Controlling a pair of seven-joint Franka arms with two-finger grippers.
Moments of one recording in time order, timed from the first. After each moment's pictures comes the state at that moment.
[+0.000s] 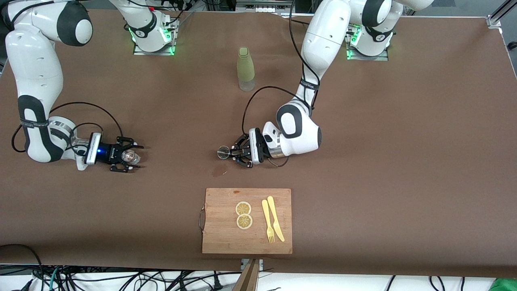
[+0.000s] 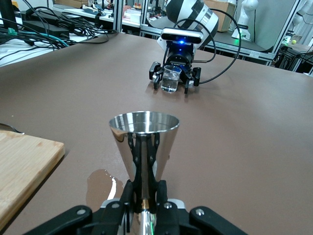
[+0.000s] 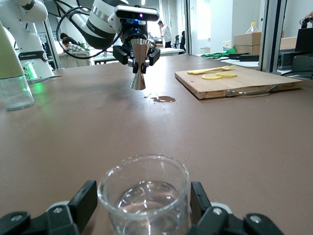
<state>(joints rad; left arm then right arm) -0.94 1.05 0.39 -1.33 -1.97 2.22 1.95 -0.17 0.98 -0.23 -1.64 1.32 1.52 -2.57</state>
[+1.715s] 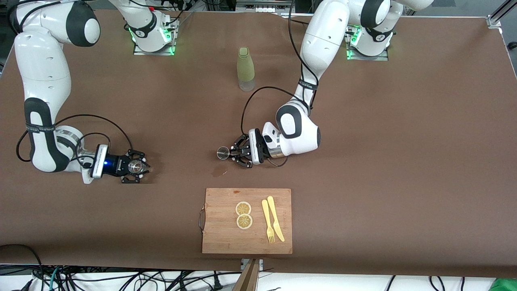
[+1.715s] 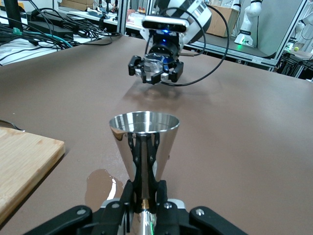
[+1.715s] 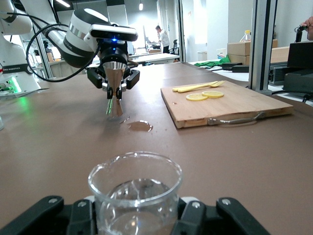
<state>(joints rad) -0.94 1.06 0.39 -1.32 -2.01 2.22 1.95 -0.10 0.99 -0.16 -1.50 1.39 1.58 -2.40</state>
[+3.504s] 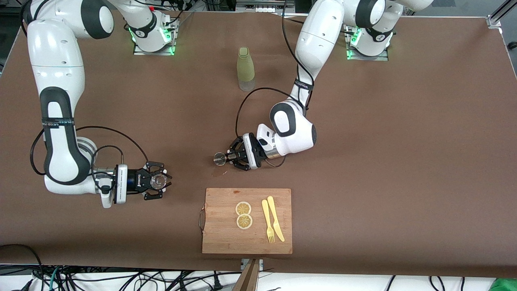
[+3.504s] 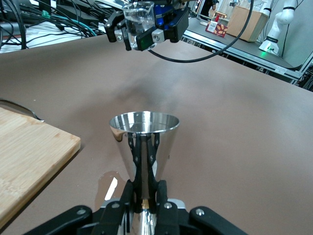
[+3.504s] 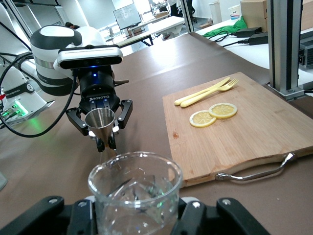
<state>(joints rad) -0.98 1.10 0.45 -1.25 -2.01 2.30 1.73 0.01 0.94 -0.05 -1.28 1.21 1.70 -1.87</state>
